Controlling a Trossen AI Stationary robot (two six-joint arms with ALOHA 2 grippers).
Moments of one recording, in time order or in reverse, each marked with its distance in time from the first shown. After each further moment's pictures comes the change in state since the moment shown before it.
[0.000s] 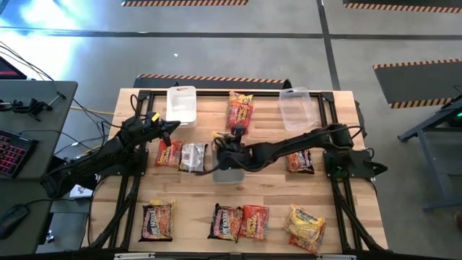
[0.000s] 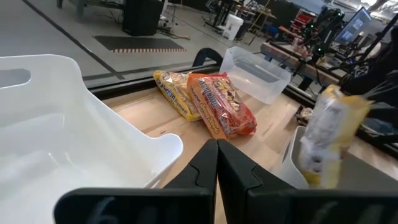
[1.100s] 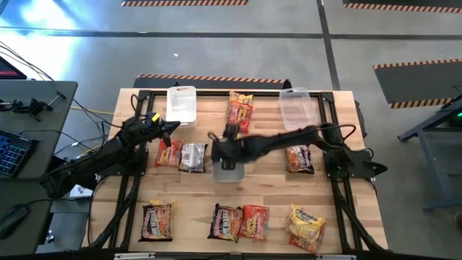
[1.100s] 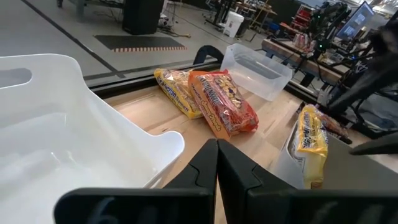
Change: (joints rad) left arm 0.000 0.000 0.000 -0.010 0.000 0.015; right arm -0.077 0.079 0.227 -0.291 -0.329 0.142
